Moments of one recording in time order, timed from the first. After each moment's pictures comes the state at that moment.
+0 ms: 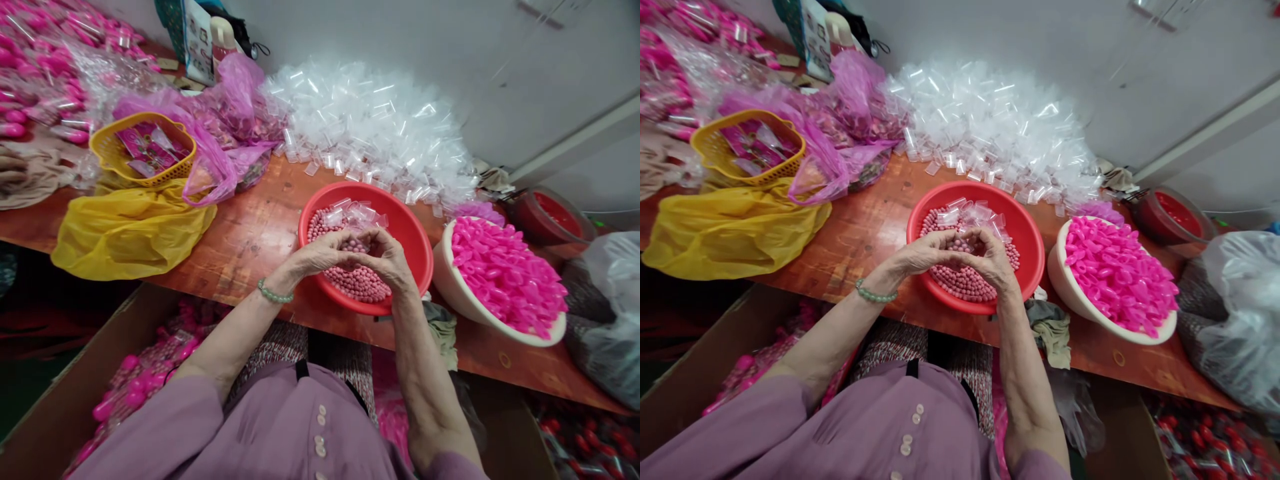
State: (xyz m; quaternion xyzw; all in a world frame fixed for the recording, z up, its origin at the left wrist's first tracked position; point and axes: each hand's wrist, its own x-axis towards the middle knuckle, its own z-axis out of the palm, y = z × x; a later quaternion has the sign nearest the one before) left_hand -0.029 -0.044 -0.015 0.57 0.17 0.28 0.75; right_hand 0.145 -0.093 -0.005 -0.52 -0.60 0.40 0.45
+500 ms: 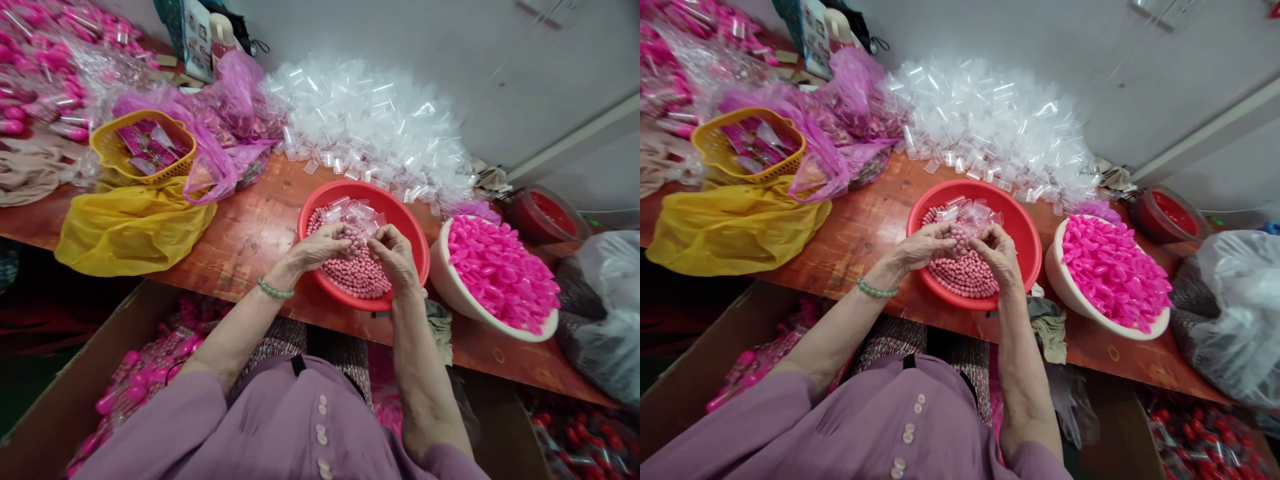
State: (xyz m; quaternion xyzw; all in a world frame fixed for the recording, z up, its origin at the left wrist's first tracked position) left_hand -0.030 -0.043 -0.014 0.44 0.18 0.31 0.82; right_hand 0.152 -0.095 0.001 -0.53 -0.52 0.42 0.52
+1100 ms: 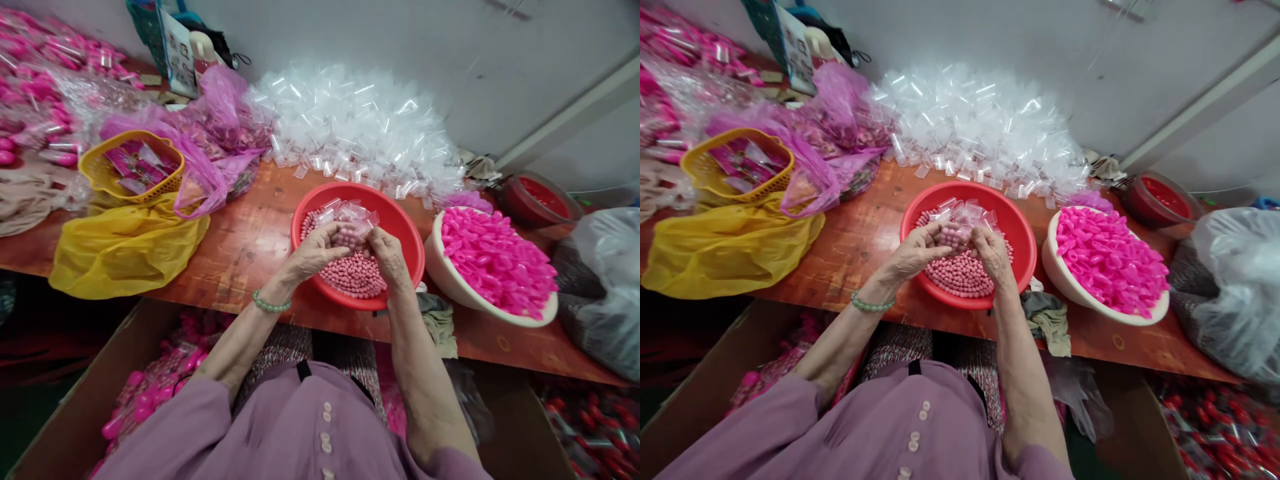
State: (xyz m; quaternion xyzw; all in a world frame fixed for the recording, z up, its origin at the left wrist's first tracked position) left_hand -0.028 -0.057 -0.004 0.47 0.15 0.39 0.78; right_hand 0.151 -0.096 0.002 -0.57 -0.54 0.37 0.50
